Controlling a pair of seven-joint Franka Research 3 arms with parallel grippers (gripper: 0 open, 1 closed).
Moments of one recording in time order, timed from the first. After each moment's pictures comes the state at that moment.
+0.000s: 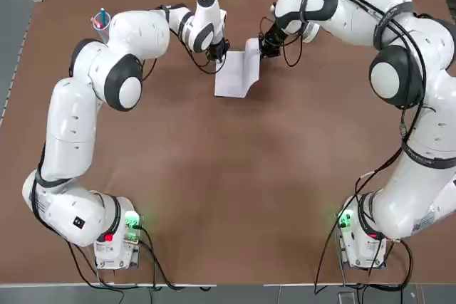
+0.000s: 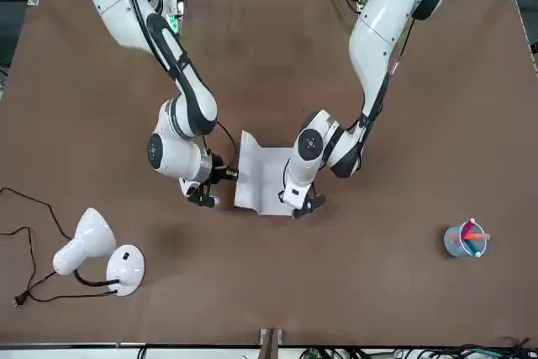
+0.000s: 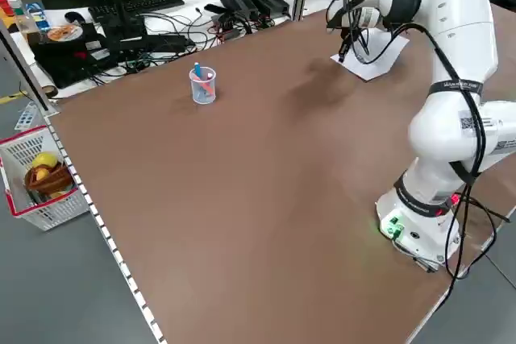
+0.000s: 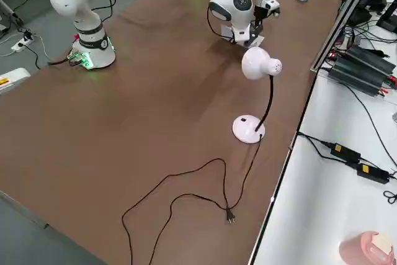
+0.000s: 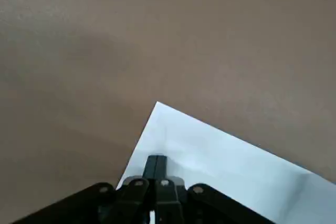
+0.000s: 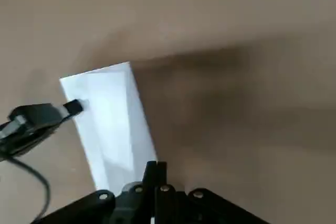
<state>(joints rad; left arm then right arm) -0.49 0.89 -0.18 -1.44 0.17 2.46 -1.13 0.33 0.60 0.18 -1.76 0.70 2.42 0.19</state>
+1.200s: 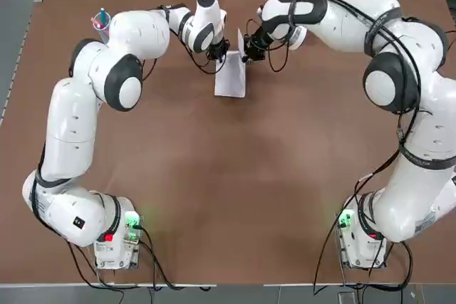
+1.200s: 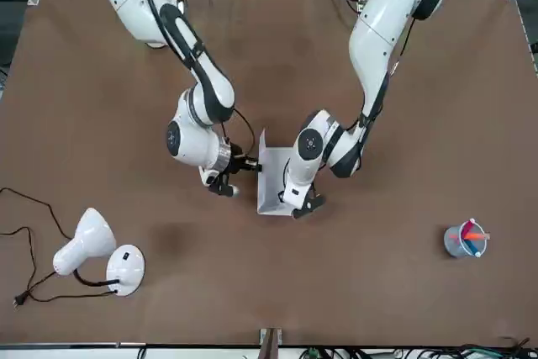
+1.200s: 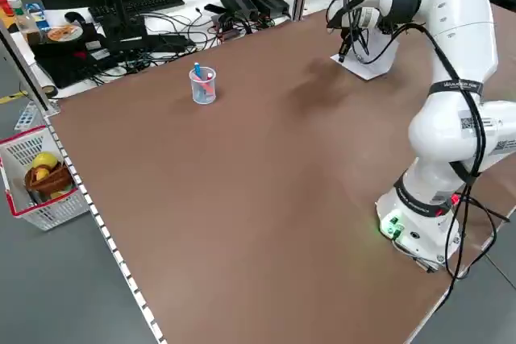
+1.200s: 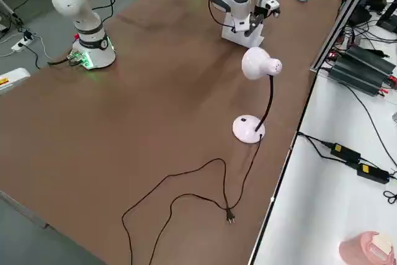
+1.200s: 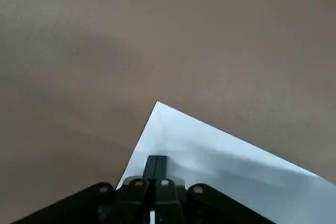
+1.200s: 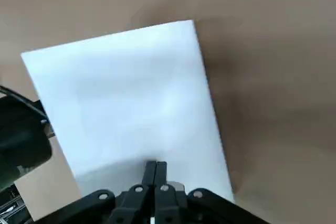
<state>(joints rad) -0.49 0.89 -0.18 -1.44 0.17 2.46 -1.13 0.42 0.63 0.22 -1.73 0.81 2.51 0.19</state>
